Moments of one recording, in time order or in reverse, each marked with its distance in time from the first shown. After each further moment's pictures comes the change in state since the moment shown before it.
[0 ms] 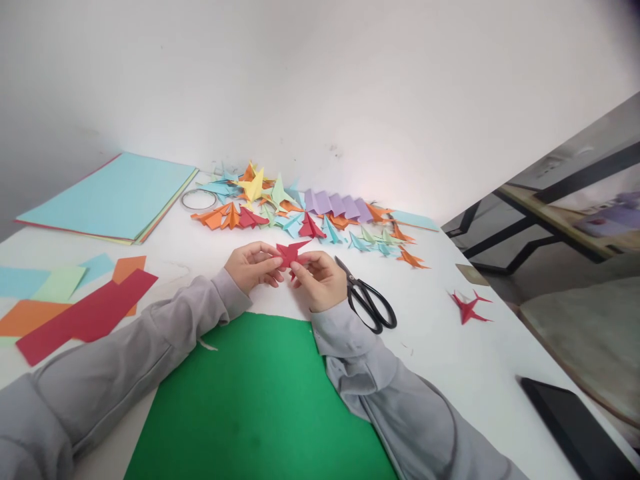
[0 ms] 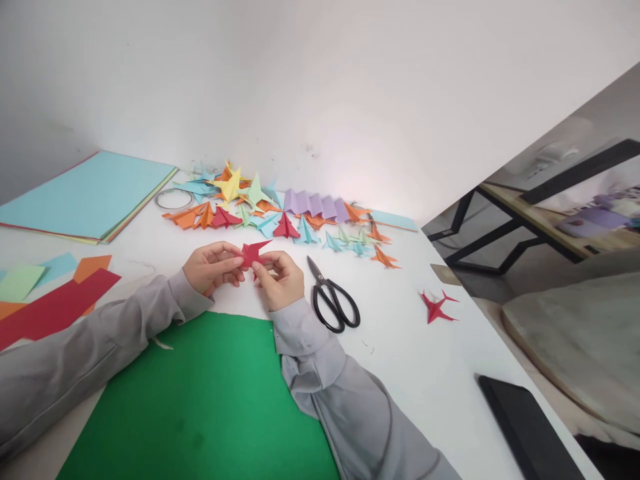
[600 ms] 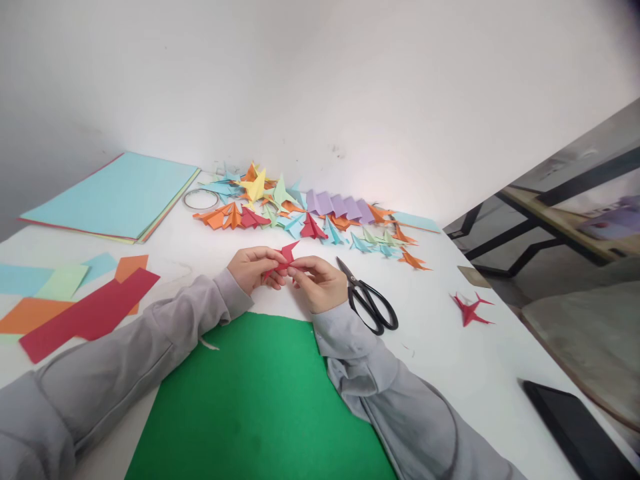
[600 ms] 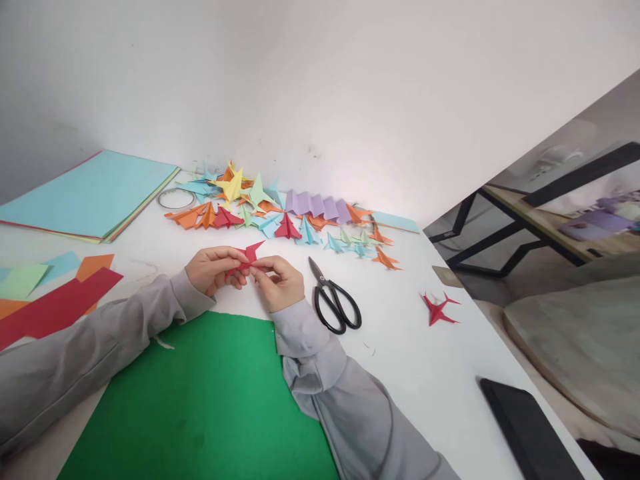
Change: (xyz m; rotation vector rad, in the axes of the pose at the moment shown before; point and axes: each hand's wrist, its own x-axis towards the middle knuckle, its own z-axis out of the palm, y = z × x) left_hand 0.001 0.005 0.004 -0.069 -0.002 -0.097; right_hand -0.001 0.008 -0.001 -0.149 -0.028 -0.091
